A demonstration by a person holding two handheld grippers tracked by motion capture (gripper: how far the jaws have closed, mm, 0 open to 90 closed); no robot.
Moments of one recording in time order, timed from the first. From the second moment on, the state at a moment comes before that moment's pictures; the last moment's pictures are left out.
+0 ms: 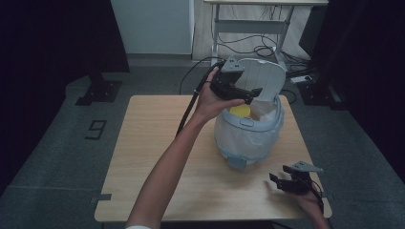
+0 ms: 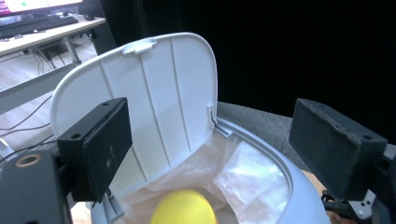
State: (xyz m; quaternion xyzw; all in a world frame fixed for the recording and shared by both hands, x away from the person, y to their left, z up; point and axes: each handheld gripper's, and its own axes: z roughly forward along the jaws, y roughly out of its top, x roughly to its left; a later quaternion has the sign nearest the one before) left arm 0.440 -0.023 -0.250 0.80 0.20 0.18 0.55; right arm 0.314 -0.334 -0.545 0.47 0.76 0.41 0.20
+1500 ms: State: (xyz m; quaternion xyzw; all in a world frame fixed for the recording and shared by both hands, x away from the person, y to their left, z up) left arm 0.349 0.125 -0.370 0.79 0.27 0.22 0.50; right arm 0.312 -0.332 -0.544 0.47 0.76 0.41 0.20
